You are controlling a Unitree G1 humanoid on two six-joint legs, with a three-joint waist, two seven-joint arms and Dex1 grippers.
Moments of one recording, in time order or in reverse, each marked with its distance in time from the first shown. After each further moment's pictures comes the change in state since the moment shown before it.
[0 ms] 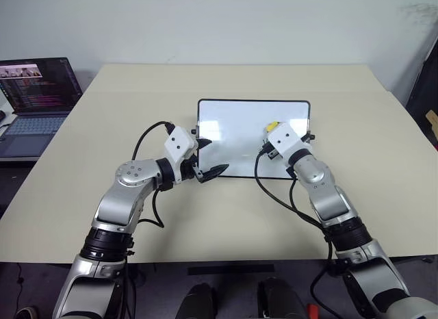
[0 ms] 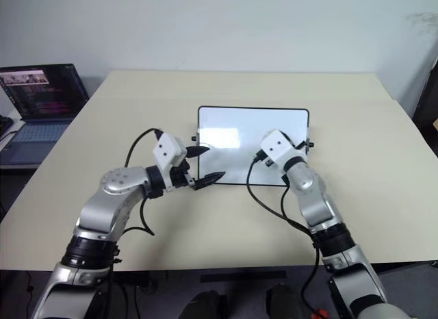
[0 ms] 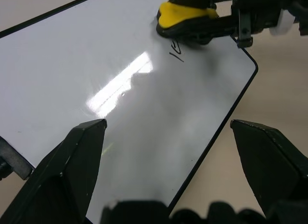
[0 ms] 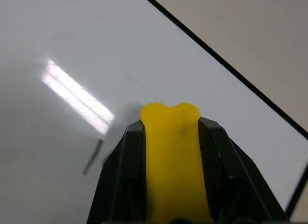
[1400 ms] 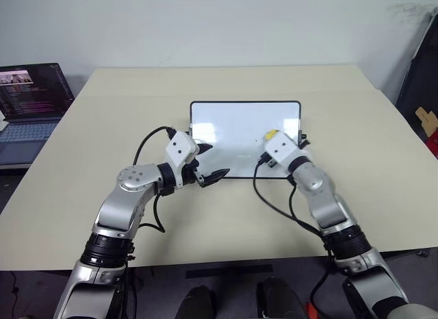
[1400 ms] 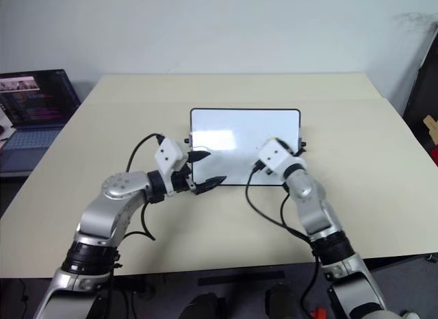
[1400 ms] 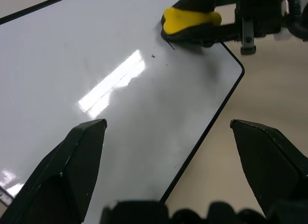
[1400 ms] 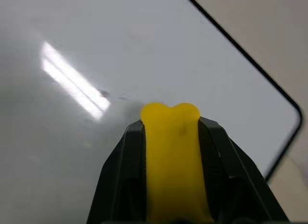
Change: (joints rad) left arm 0.038 -0.009 0.000 -0.039 -0.001 0.034 0.004; right arm 0.066 0.056 0.066 -0.045 -0.090 -0.003 0.092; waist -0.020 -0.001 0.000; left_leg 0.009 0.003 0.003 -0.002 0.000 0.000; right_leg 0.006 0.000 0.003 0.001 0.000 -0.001
